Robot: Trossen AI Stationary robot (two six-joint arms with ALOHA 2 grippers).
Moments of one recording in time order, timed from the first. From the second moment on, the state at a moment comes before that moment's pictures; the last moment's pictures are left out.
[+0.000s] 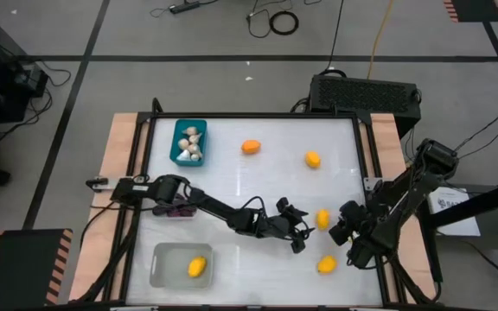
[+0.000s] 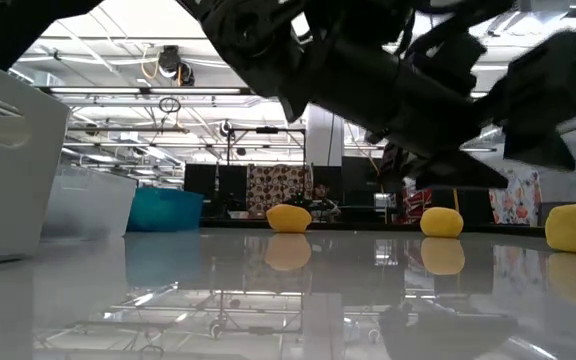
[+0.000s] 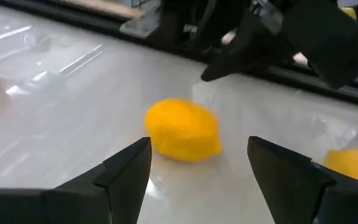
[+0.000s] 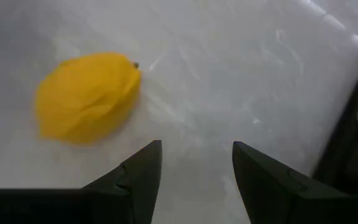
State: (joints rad) left arm -0.26 2.43 1.69 0.40 -0.42 -0.33; right arm 0.95 1.44 0.76 -1.21 0.41 1.97
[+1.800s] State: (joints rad) left arm -0.24 2.44 1.69 0.29 -0.32 -0.22; right arm 0.93 1.40 0.63 -0.88 0.57 1.84
